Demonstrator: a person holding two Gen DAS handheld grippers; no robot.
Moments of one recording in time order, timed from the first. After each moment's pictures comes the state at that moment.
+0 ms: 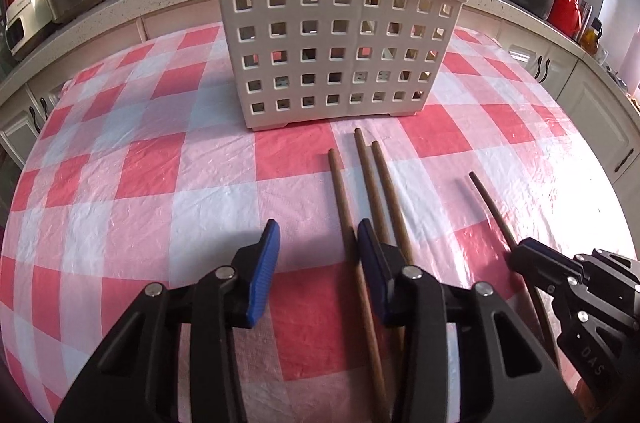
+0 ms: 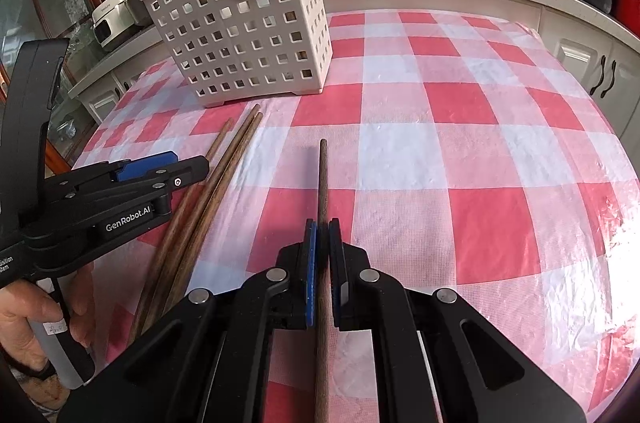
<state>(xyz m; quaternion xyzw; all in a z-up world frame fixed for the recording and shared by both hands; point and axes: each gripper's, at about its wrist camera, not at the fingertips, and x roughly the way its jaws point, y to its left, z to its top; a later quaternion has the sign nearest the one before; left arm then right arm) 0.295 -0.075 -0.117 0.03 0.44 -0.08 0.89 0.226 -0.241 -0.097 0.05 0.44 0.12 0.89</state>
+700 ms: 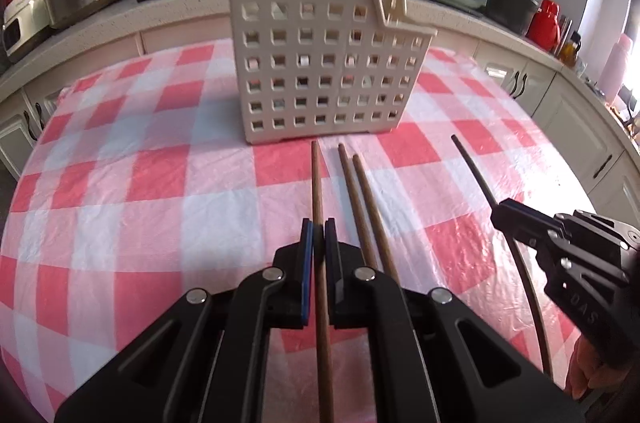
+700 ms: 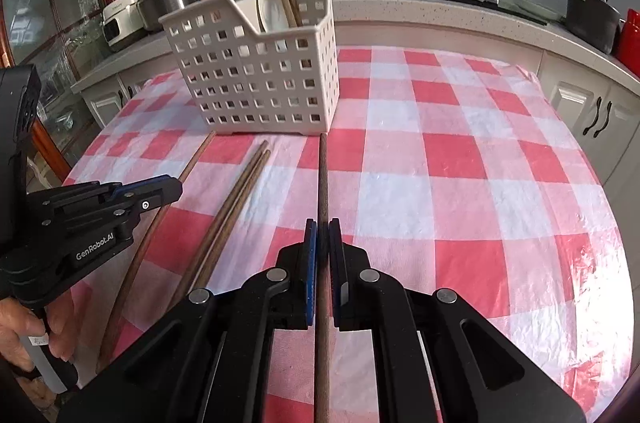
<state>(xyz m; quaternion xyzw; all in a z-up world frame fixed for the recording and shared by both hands) 0.265 -0.059 -0.090 0.00 0.40 -0.11 0.91 0.225 -0.238 -0.066 0.02 0.40 0.12 0.91</state>
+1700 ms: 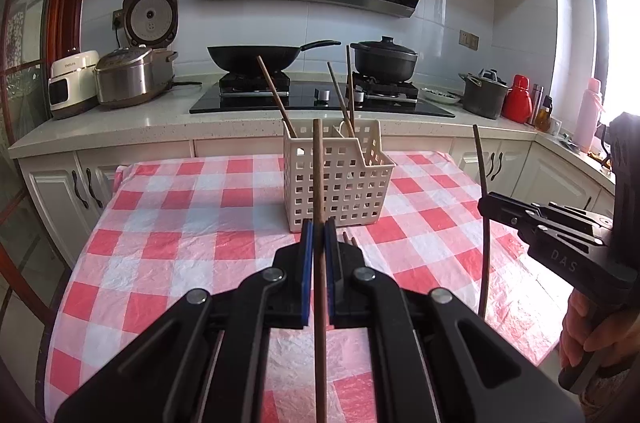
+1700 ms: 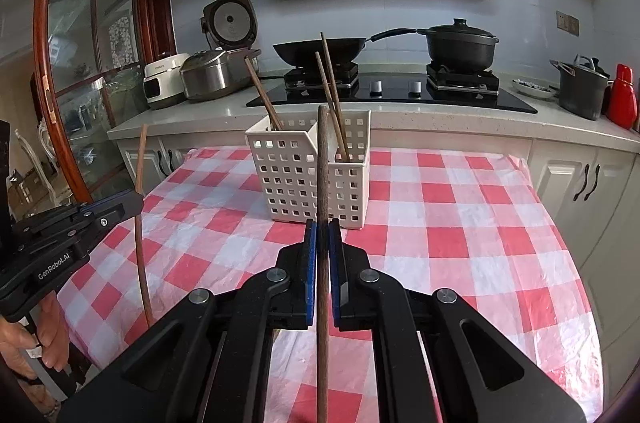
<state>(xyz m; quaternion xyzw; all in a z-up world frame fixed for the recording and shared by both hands) 0.150 -0.015 0.013 -0.01 0.23 -0.11 0.97 0.162 -0.225 0.026 0.02 0.26 0.15 0.95</state>
